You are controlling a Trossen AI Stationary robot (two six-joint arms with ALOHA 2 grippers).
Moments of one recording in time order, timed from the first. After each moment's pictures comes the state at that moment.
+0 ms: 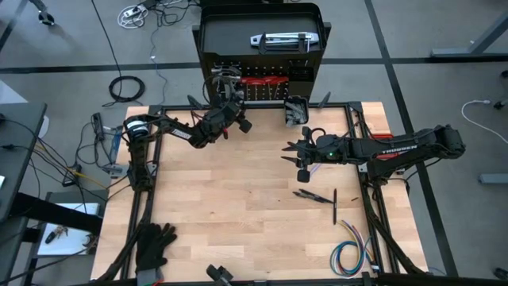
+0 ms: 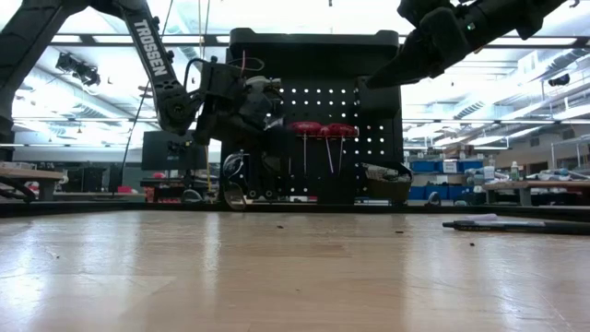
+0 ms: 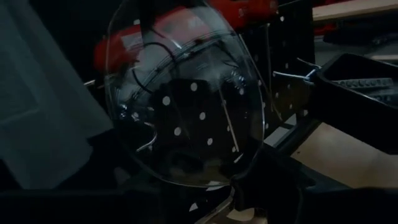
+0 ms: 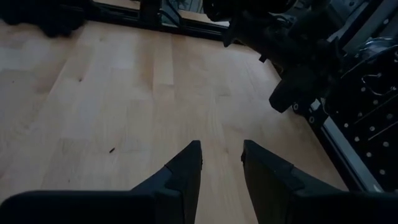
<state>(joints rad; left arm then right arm) 0.50 1.90 0.80 1.07 -0.41 0.21 -0.02 1.11 0.66 0.02 0.21 -0.15</state>
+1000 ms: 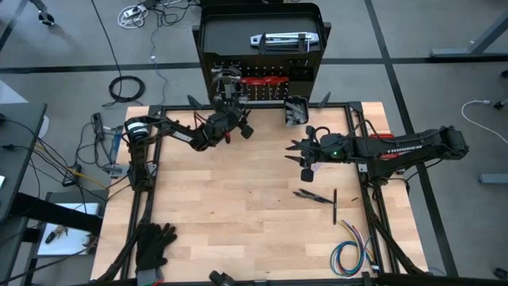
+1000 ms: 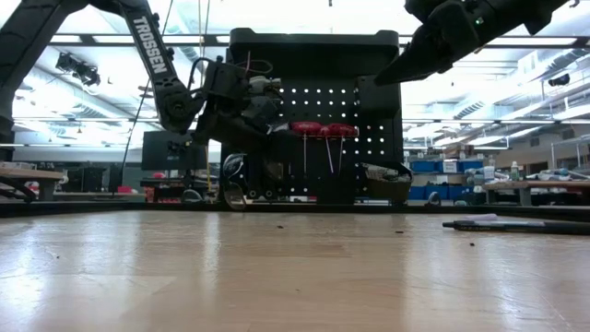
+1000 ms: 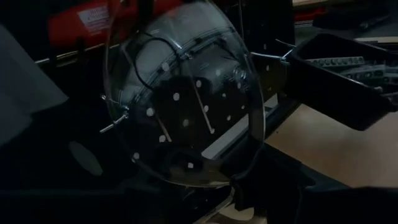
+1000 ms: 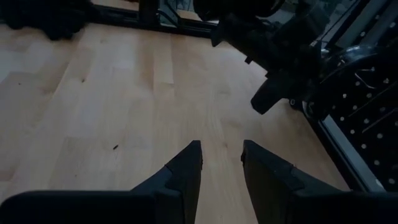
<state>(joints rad) 0.45 1.90 0.80 1.00 -0.43 0.18 -0.02 1.05 0.66 -0.05 0.21 -0.12</state>
